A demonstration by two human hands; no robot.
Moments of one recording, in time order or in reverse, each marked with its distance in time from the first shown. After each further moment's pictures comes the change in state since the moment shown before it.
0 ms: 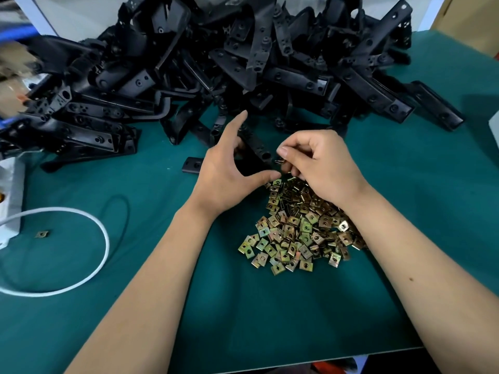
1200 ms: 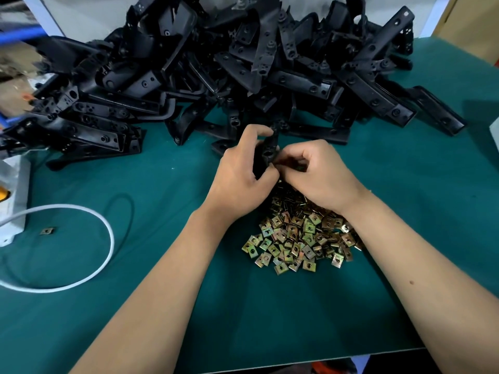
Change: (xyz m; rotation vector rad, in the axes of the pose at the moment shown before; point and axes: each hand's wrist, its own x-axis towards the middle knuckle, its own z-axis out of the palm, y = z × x) left_hand -0.006 0.026 0.011 -0.032 0.010 0.072; right_hand -0.006 -0.010 0.004 -0.085 -0.142 -0.086
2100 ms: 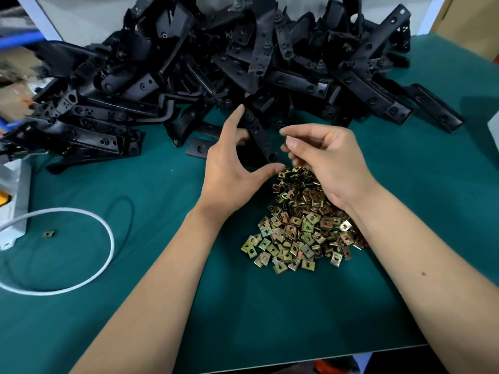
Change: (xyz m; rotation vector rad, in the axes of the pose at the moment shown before) left_hand 0.007 -0.017 -0.003 0.032 0.142 -0.018; right_hand 0.004 0.008 -0.004 0.565 0.281 0.154
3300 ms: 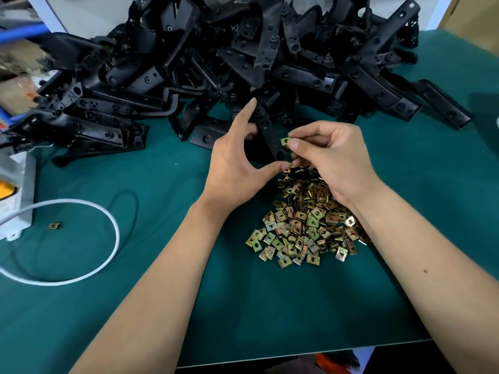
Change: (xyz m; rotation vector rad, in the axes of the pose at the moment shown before) left_hand -0.001 -0.002 -0.003 0.015 -0.012 0.062; right_hand 0.000 0.004 0.004 -0.009 0.051 0.017
